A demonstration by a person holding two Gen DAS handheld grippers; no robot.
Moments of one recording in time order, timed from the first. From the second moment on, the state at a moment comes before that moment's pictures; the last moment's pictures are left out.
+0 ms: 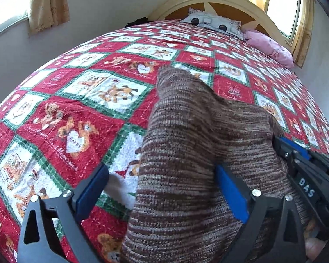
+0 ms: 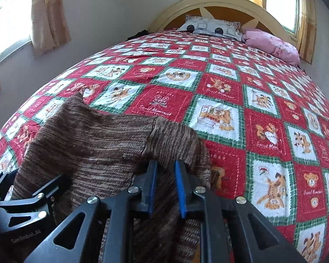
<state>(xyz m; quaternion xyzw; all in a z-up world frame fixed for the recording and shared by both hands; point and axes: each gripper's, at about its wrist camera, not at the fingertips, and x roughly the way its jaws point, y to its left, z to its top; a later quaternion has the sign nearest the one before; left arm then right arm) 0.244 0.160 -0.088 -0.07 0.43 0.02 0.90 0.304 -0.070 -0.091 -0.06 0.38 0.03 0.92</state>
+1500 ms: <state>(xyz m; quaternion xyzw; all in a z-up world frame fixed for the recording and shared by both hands) 0.123 0.172 -0.089 -0.05 0.43 0.01 0.90 0.127 -0.068 -0.093 -0.05 0.39 0.11 0.91</state>
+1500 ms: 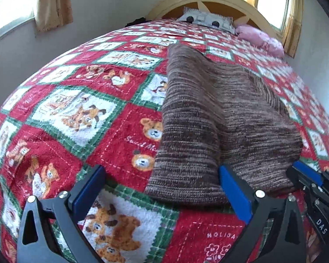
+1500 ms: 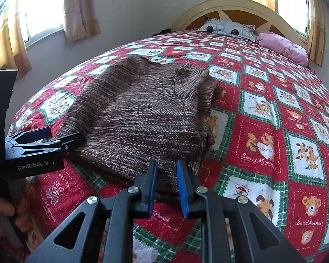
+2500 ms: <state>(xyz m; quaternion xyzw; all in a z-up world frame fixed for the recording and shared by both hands) 0.025 0.141 -0.065 0.06 0.49 0.01 0.87 0.020 -0.072 -0.076 0.03 0.46 0.08 0.88</state>
